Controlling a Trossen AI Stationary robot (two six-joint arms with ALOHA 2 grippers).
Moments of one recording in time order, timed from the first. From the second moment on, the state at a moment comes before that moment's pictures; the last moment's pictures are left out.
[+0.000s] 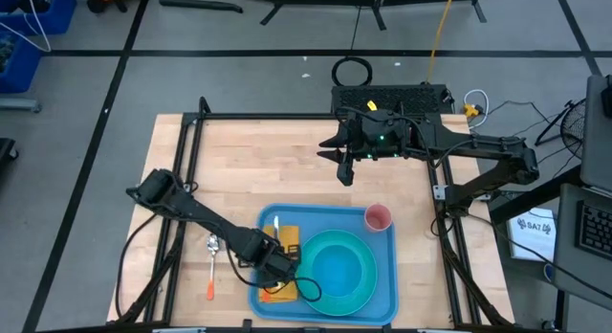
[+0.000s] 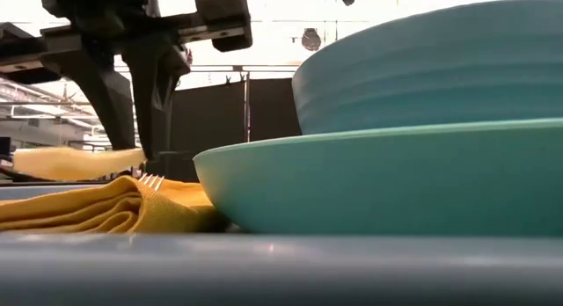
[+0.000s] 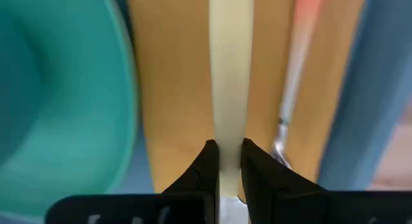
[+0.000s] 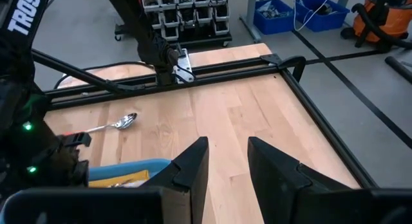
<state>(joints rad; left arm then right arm) -0.49 1.92 1.39 -0.85 -0.10 1.06 -0.11 1.39 1.44 -0.47 0.05 0.09</state>
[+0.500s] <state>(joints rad) -0.47 1.94 1.40 -0.70 -0.01 1.12 -0.11 1.39 1.44 -0.47 0.05 0.12</state>
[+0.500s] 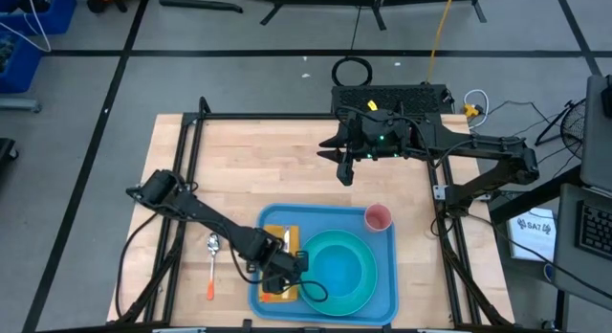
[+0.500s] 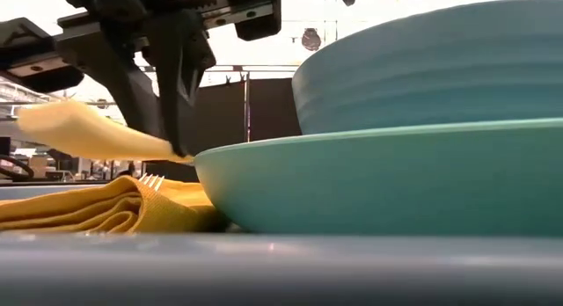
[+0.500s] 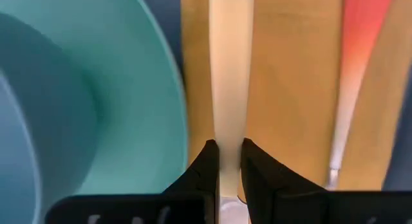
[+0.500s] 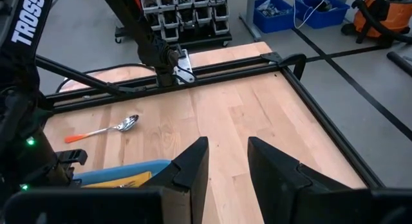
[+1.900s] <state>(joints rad) -0.42 2.01 1.40 -0.63 0.07 0.98 -0.10 1.39 1.44 -0.48 0.05 0.13</state>
